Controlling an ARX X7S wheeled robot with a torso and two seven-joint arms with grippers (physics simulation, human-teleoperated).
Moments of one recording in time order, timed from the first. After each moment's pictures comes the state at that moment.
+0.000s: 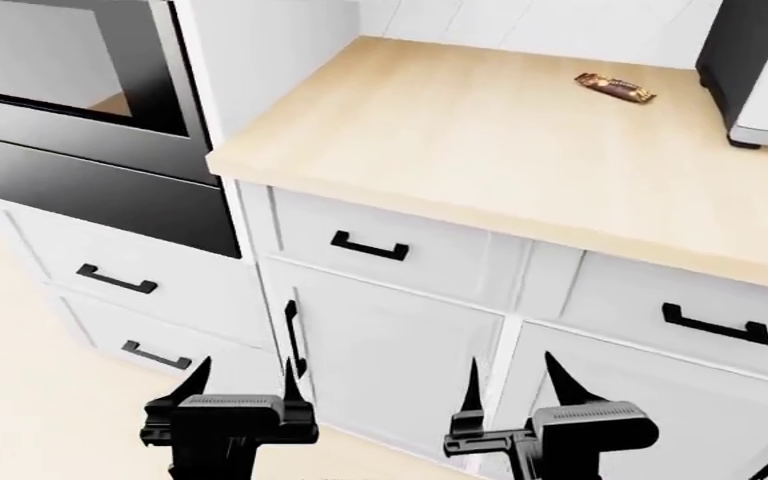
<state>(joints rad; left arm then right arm) -0.02 -0.10 0.11 -0.02 -0.08 0.01 -0.12 -0.03 0.11 -0.13 -0.02 0.05 -0.11 0.08</state>
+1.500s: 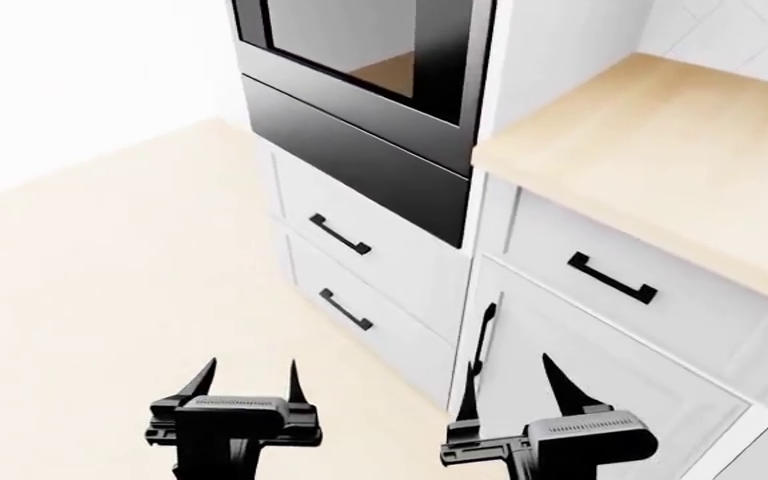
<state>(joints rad) -0.03 -0.15 0.19 -0.04 -0.13 0.03 -0.17 -0.04 0.17 -0.21 -0.02 0.05 -0.17 0.14</state>
